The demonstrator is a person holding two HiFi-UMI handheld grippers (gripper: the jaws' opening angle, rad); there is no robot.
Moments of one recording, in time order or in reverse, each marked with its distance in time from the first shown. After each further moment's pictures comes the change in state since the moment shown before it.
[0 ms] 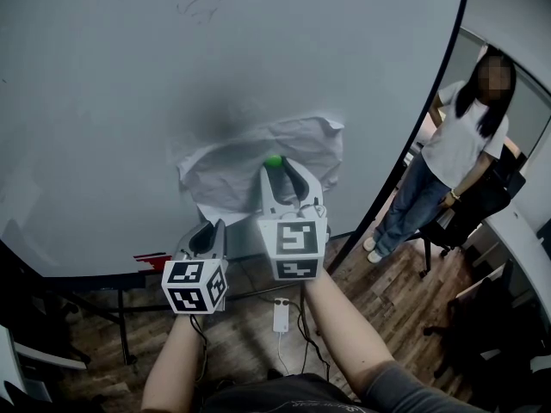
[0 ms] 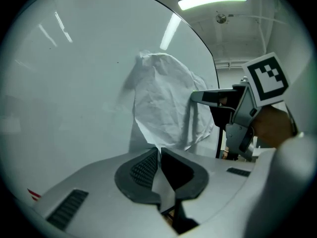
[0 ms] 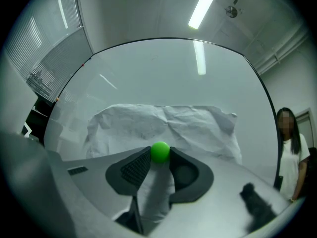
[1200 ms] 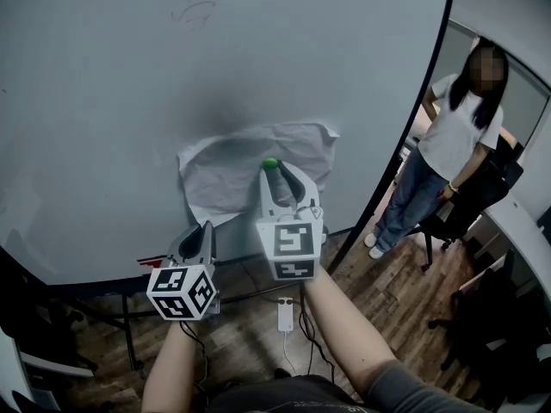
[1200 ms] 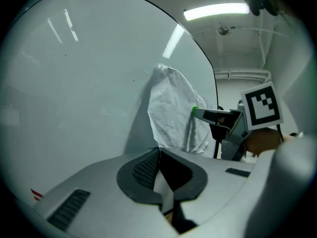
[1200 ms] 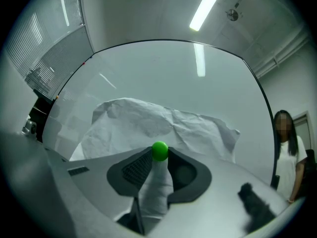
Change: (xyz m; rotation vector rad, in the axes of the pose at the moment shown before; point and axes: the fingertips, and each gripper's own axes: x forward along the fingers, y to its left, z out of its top) left arm -0.025 0.012 0.015 -0.059 -0.073 -0.037; right arm -0.007 0.003 -0.003 -0.017 -0.008 -0.024
